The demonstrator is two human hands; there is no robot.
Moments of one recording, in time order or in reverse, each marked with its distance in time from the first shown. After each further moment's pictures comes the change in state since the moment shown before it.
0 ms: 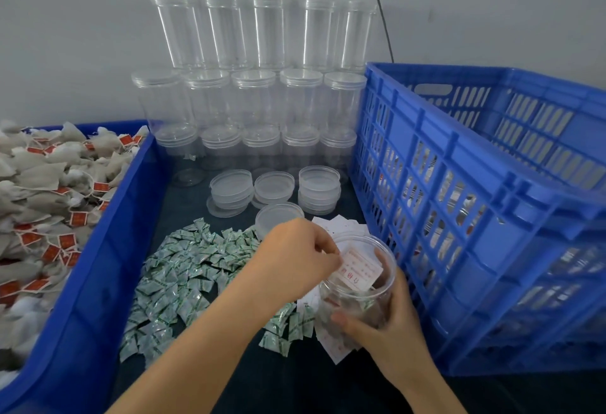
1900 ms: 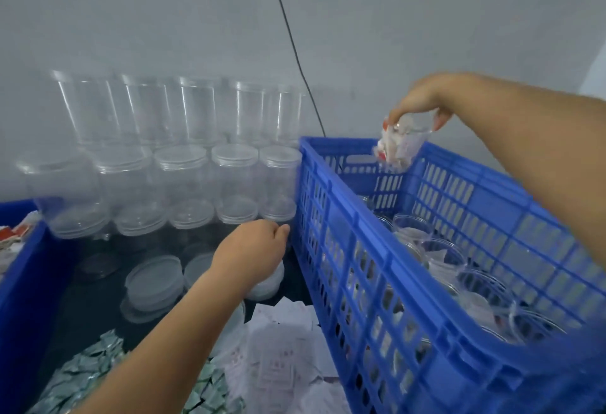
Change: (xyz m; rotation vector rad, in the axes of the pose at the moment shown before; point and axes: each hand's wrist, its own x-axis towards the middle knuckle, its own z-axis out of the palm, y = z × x) left_hand 0.156 0.024 -0.033 0.215 0.122 0.090; right_hand 0.328 -0.293 -0.163 -1.361 0.280 0.421
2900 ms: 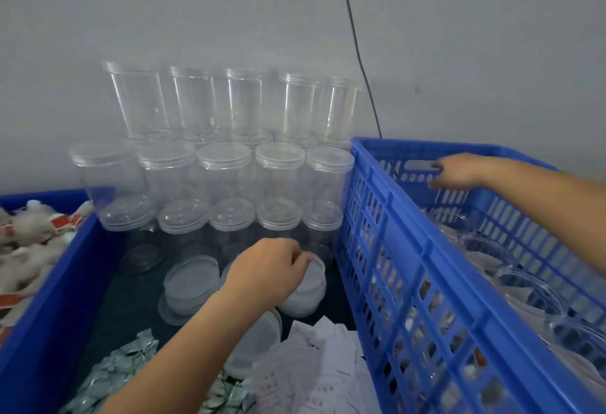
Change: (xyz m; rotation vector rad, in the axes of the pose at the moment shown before) left_hand 0.011 -0.043 0.003 0.097 0.007 -0.030; right_hand 0.056 0.007 0.121 -0.297 -0.181 -0.241
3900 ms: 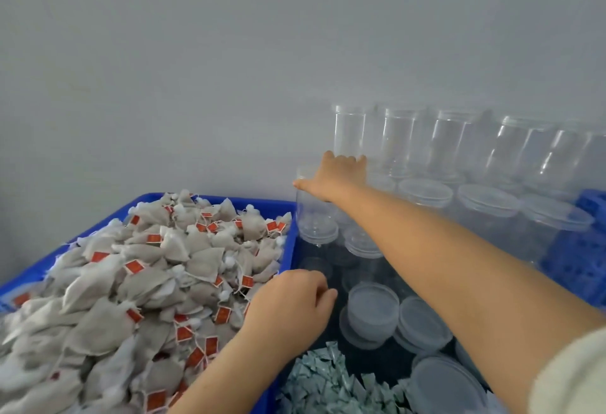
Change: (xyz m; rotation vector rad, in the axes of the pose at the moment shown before) left_hand -0.116 -0.167 -0.099 0.084 0.232 -0.187; right_hand -0.079 -0.493 -0.012 0.135 0.430 -0.547
